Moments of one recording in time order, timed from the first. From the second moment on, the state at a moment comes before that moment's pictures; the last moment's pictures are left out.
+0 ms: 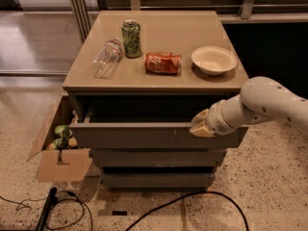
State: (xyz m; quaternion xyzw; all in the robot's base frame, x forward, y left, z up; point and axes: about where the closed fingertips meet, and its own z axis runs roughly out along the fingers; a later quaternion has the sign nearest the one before) arm 0.569 -0.144 0.669 -0.56 0.77 0.12 0.29
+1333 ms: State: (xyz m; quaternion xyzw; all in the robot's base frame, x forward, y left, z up) arm 0.569 -0.145 0.677 -0.56 0.77 0.12 0.29
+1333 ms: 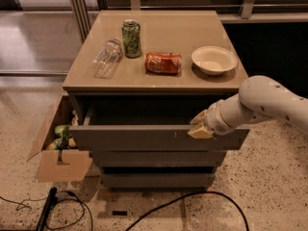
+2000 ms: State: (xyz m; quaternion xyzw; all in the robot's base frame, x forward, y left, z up) arm 0.569 -0.145 0.677 -0.56 0.77 0.13 0.29
